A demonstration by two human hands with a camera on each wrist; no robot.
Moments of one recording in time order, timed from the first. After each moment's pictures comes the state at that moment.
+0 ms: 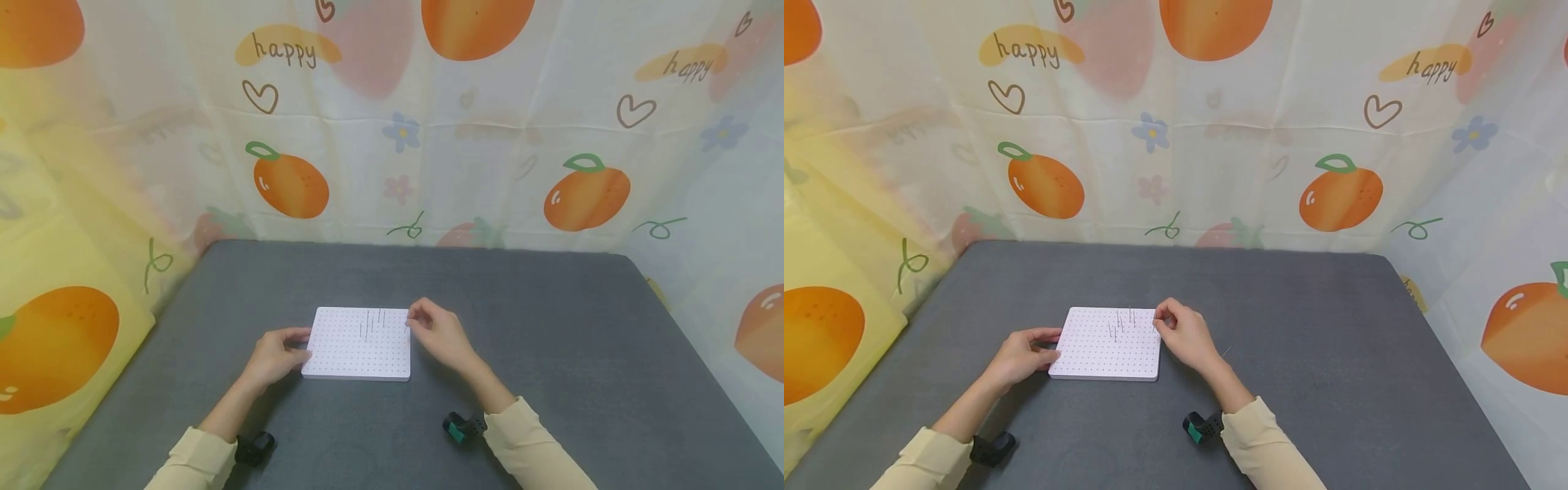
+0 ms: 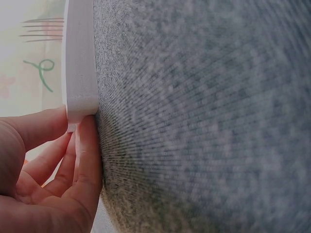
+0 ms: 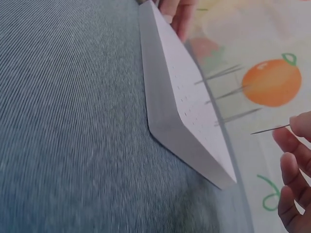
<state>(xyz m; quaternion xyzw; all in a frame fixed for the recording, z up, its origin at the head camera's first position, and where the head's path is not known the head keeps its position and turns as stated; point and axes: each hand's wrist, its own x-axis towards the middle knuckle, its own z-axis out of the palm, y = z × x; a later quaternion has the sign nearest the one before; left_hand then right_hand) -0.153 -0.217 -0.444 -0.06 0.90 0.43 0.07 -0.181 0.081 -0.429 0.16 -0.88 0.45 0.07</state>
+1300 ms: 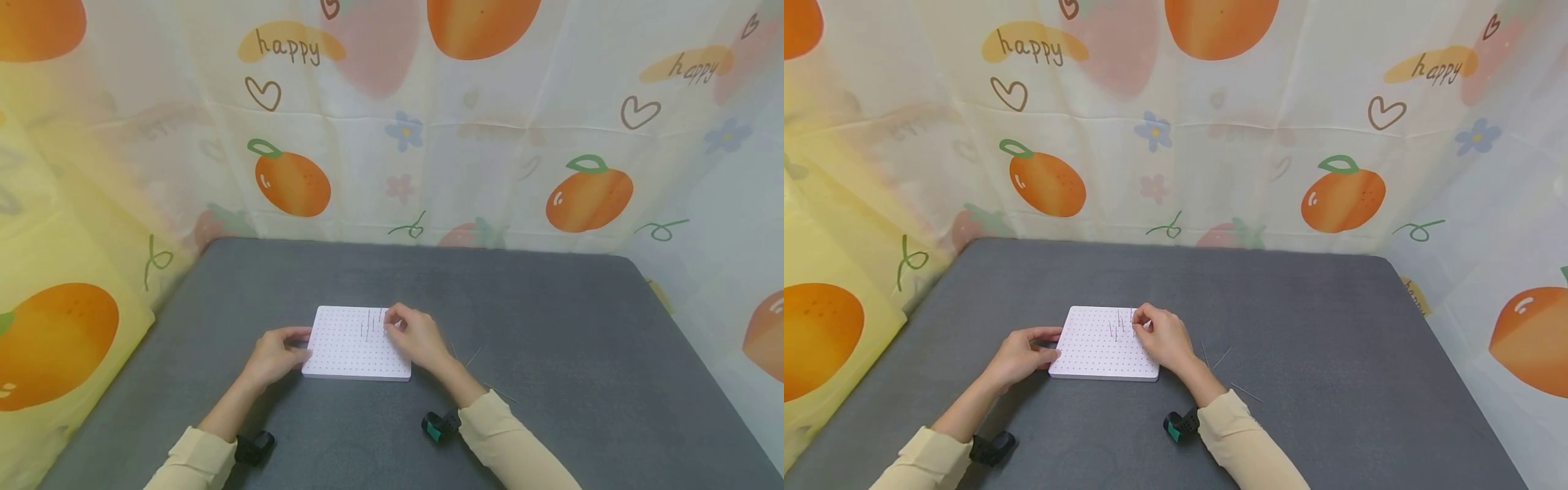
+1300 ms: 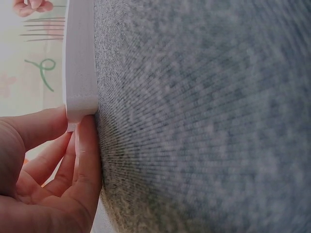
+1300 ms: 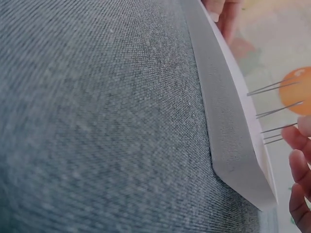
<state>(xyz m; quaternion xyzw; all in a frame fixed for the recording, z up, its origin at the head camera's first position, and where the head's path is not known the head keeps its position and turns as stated) -0.152 -0.217 -0.445 -0.05 0.90 0.44 0.07 -0.192 0.044 -0.452 0.20 -0.90 0.38 0.09</state>
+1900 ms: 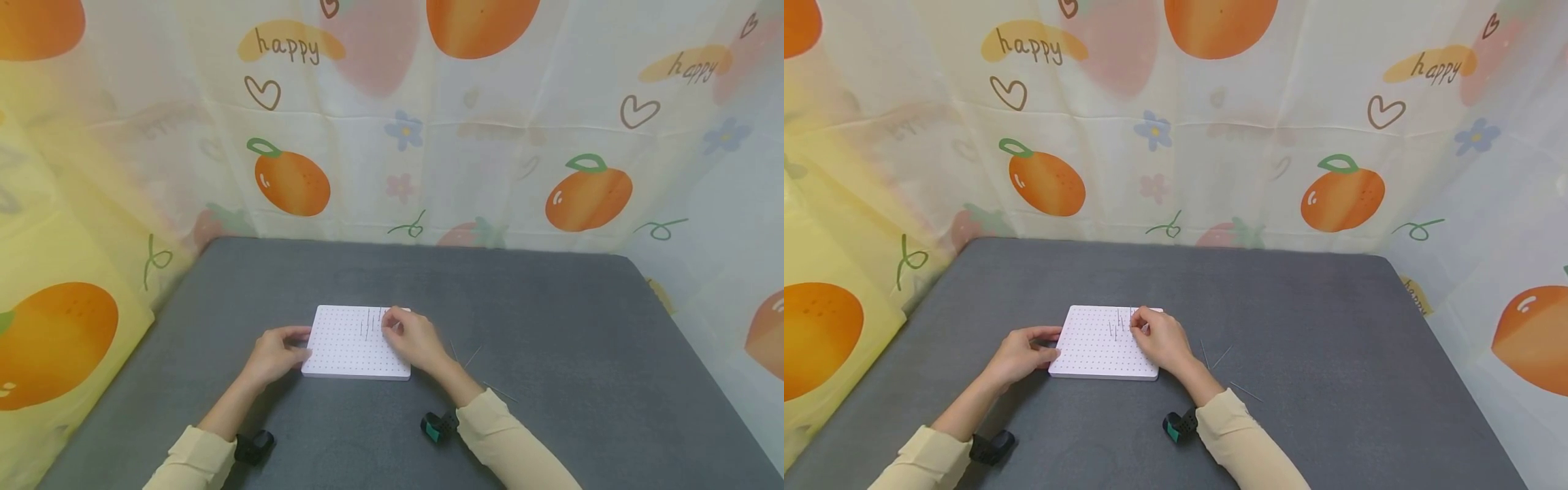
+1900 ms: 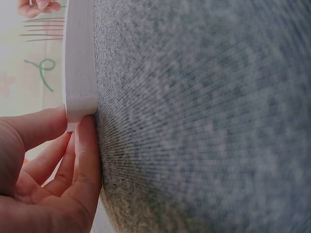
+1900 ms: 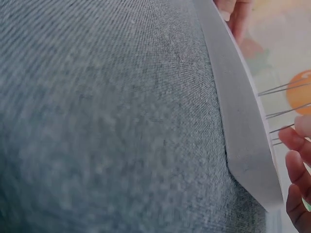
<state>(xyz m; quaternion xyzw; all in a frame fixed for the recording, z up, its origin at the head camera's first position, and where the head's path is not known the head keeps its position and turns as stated) -0.152 -0.217 -0.446 -0.06 0.90 0.44 0.07 -0.192 0.043 -0.456 0.22 -0.91 0.35 0.08</state>
